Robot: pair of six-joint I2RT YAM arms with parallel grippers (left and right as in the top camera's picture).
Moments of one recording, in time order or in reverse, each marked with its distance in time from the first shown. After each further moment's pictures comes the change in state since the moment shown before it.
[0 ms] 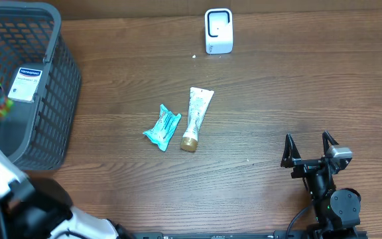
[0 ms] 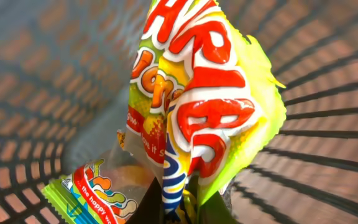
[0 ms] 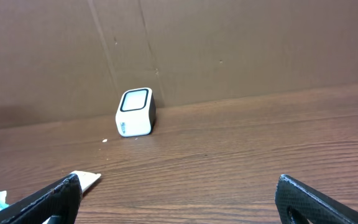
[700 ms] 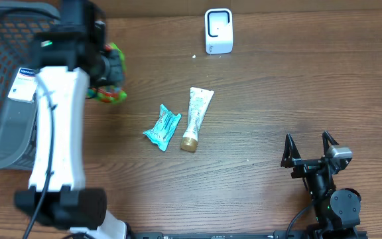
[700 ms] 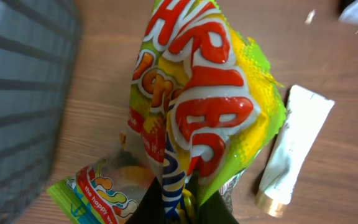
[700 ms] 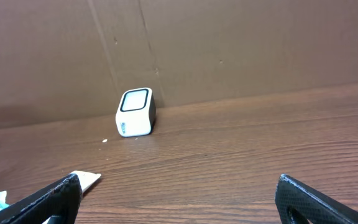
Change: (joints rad) left arm -0.714 -0.037 -0.113 -0.187 -0.119 -0.155; right arm 0.000 0.000 0.000 0.000 0.000 0.000
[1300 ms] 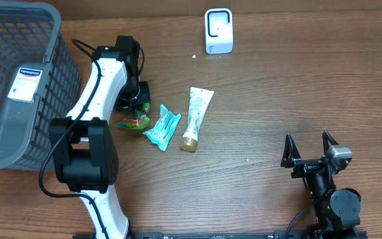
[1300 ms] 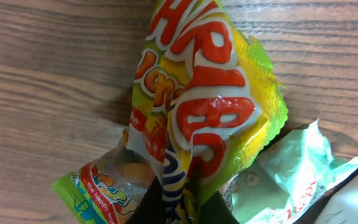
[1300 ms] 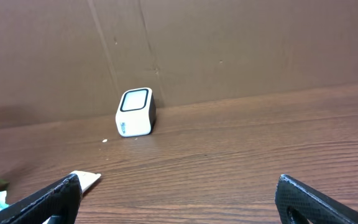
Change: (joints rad) left arm -0.050 0.284 -0.300 0.204 0.028 -0.075; right arm 0.000 0.000 0.000 0.000 -0.001 0.000
